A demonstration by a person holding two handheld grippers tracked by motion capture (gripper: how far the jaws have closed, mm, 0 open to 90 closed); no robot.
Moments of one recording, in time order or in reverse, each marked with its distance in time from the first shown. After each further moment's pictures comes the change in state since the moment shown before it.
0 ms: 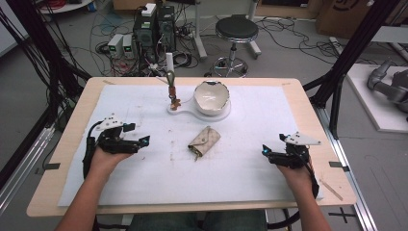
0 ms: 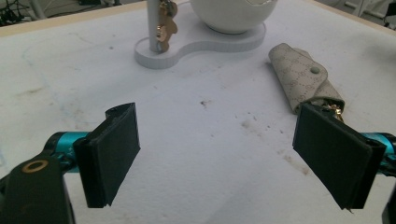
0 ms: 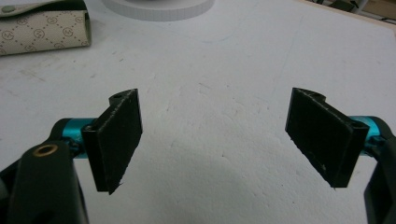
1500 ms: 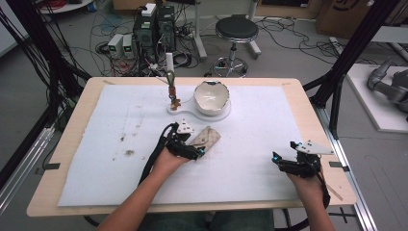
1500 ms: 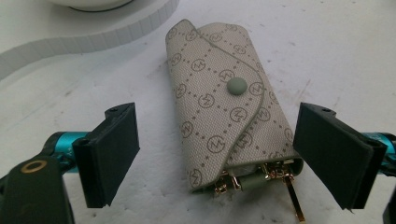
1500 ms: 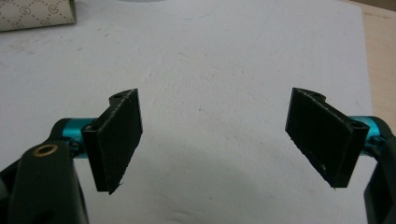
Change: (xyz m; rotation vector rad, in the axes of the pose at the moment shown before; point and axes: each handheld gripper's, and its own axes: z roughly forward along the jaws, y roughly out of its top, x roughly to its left) left arm -0.104 0.019 0.138 0.209 -0.060 0.152; right arm -0.009 -0.022 -0.028 0.017 -0.046 0.028
